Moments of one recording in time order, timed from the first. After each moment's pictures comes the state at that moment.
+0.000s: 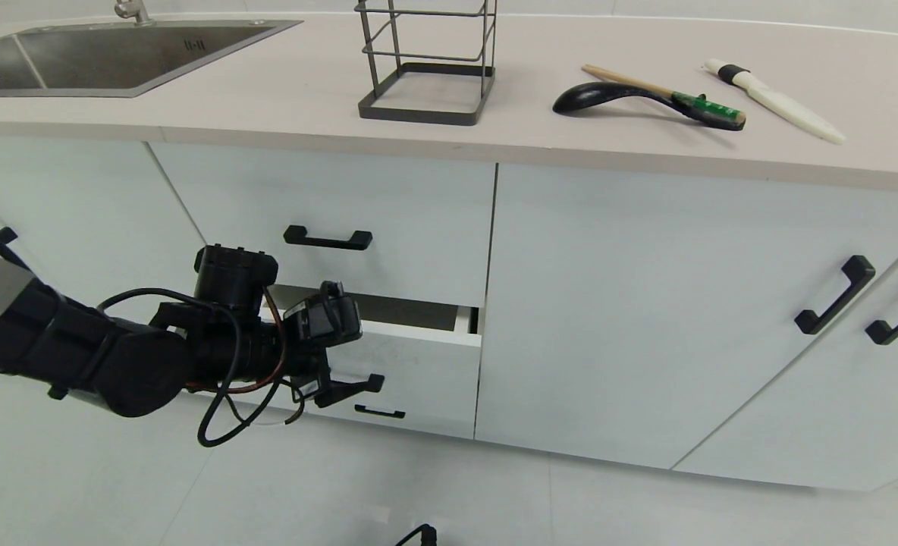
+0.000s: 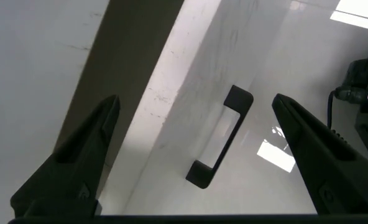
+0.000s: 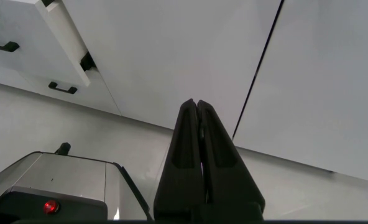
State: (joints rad) left arm -0.31 1.87 -0.83 -0.40 -0.38 1.01; right arm 0.13 0.11 0.00 0.00 0.03 0.00
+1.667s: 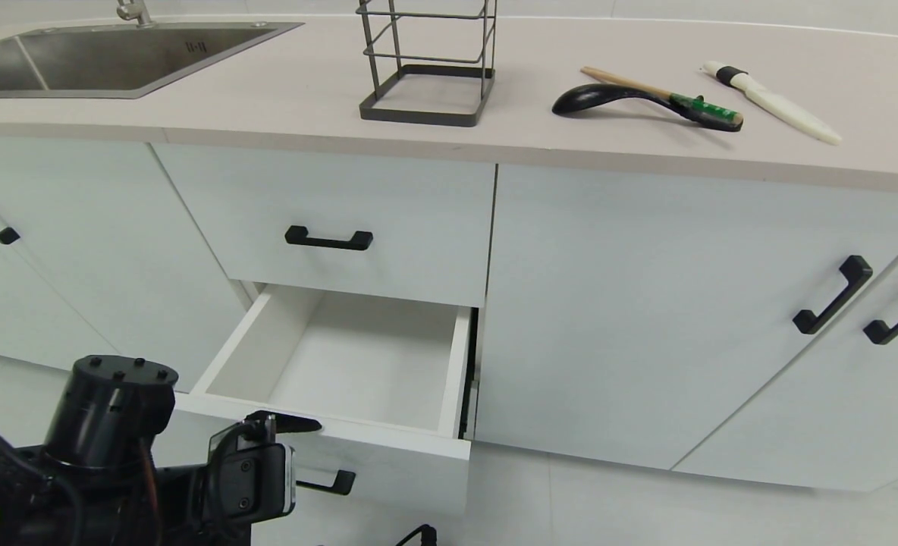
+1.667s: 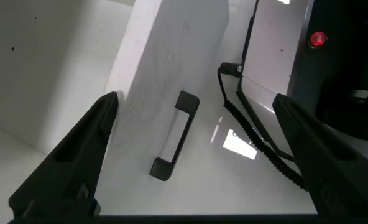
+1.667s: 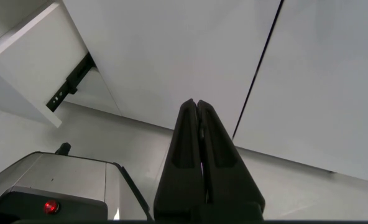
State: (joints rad) left arm -0.45 1.47 -0.34 -0.35 -0.35 0.94; right arm 0.13 0.11 0.00 0.00 0.03 0.00
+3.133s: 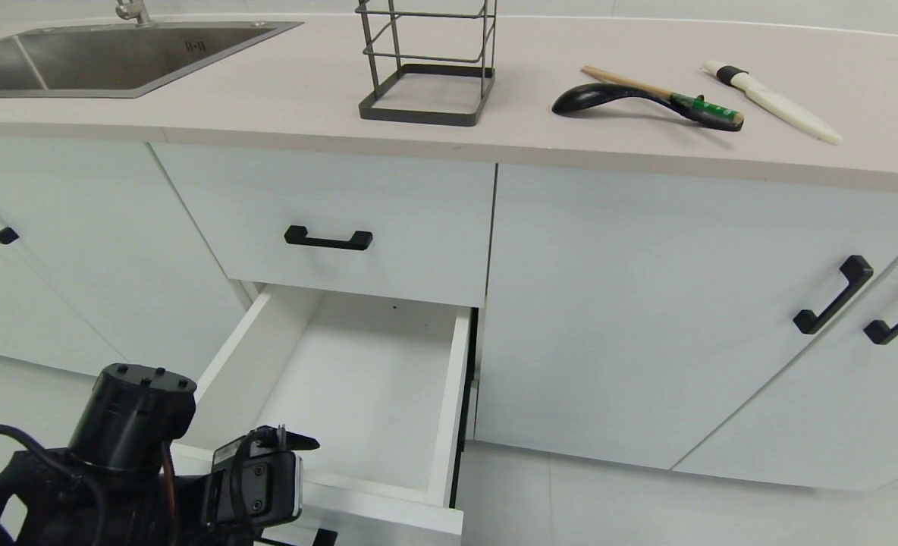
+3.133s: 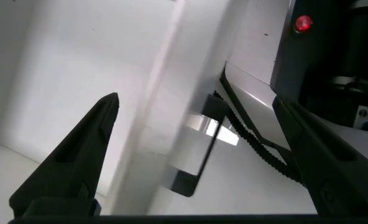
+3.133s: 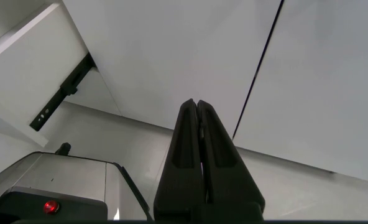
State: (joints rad) left arm -0.44 1.50 -0.33 -0.34 -0.36 0.93; right arm 0.13 0.11 0.00 0.00 0.03 0.00
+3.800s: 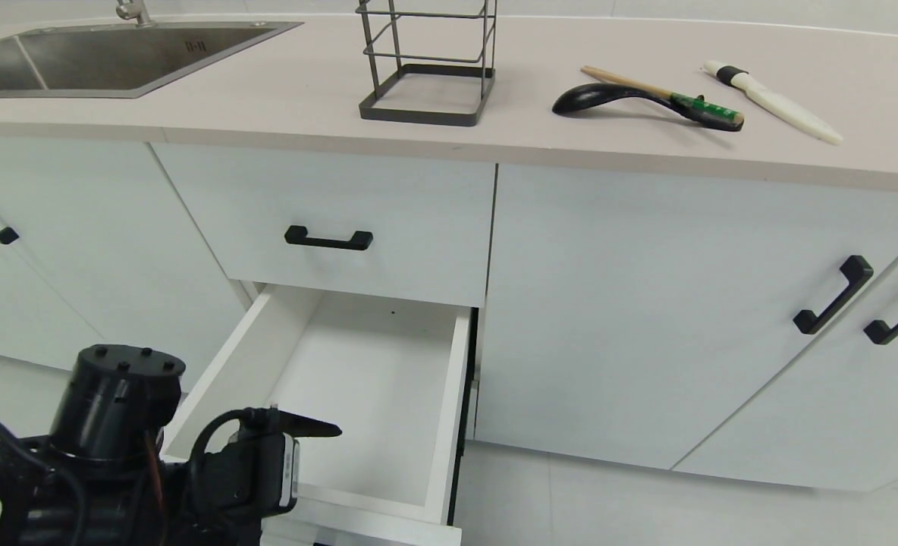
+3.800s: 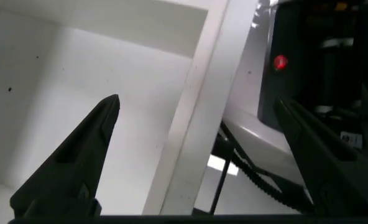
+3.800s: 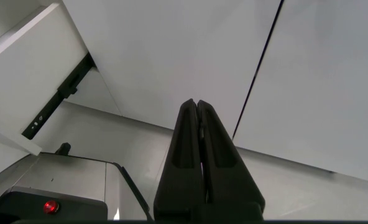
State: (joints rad) left arm -0.49 1.44 -0.39 -0.35 -0.49 0.83; right arm 0.13 0.11 0.00 0.00 0.03 0.00
